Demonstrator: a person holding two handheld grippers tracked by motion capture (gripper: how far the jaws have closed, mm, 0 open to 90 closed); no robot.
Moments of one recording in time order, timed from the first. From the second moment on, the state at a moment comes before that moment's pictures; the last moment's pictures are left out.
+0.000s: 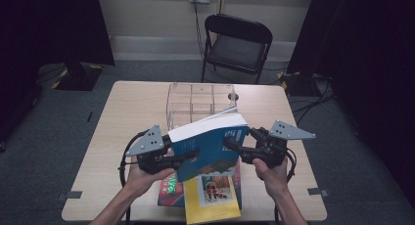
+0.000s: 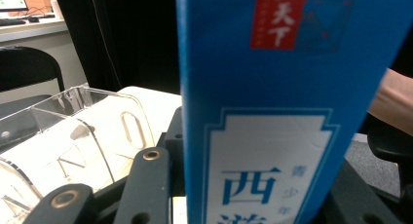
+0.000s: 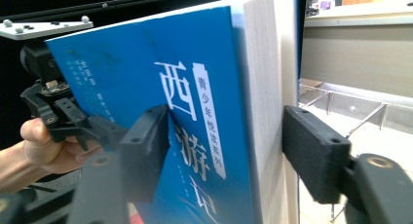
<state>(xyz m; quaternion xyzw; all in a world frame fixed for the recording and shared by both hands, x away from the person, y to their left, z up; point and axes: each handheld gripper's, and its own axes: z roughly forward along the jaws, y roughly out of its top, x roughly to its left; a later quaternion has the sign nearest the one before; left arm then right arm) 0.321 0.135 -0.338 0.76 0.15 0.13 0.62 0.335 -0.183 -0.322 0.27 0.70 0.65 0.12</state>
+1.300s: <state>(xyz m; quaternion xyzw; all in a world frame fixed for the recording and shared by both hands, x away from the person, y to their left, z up) 0.333 0.131 -0.335 0.73 0.21 0.13 0.64 0.355 -0.189 -0.333 0.28 0.70 0.65 0.09</state>
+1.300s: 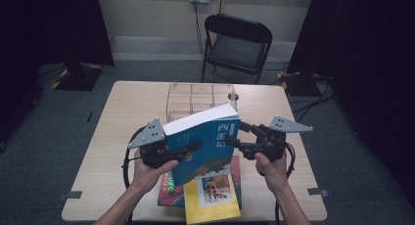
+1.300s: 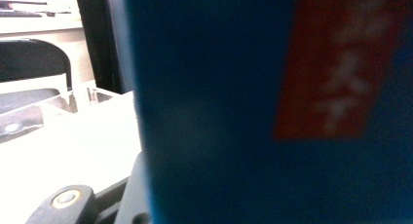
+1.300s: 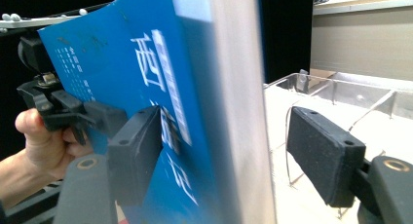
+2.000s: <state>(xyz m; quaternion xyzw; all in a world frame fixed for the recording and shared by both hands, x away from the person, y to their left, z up) 0.331 0.215 -0.330 0.70 0.28 0.18 0.63 0.351 -0.213 -0.369 0.33 0.71 0.61 0.09</state>
